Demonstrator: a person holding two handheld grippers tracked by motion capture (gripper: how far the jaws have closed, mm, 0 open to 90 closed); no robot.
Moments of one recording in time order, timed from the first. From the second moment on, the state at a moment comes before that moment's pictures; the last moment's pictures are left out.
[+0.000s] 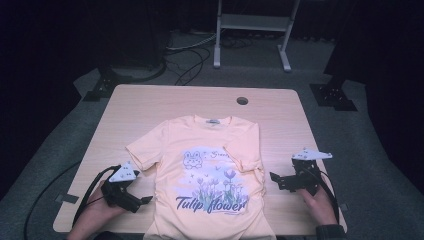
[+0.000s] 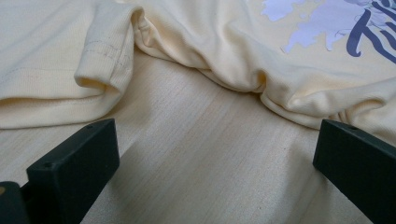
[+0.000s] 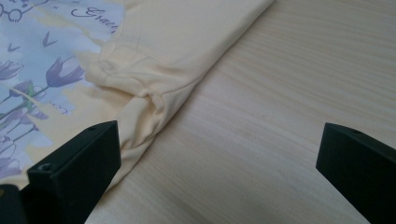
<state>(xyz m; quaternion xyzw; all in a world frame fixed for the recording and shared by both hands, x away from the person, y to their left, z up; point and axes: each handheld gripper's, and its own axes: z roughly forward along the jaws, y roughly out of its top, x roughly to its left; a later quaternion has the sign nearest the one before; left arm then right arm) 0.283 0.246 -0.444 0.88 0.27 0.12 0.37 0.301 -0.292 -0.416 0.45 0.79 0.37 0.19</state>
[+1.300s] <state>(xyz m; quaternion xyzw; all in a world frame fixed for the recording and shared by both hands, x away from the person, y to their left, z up) 0.283 0.246 -0.444 0.88 0.28 0.12 0.37 0.275 -0.305 -0.447 0.44 0.82 0.33 0.17</state>
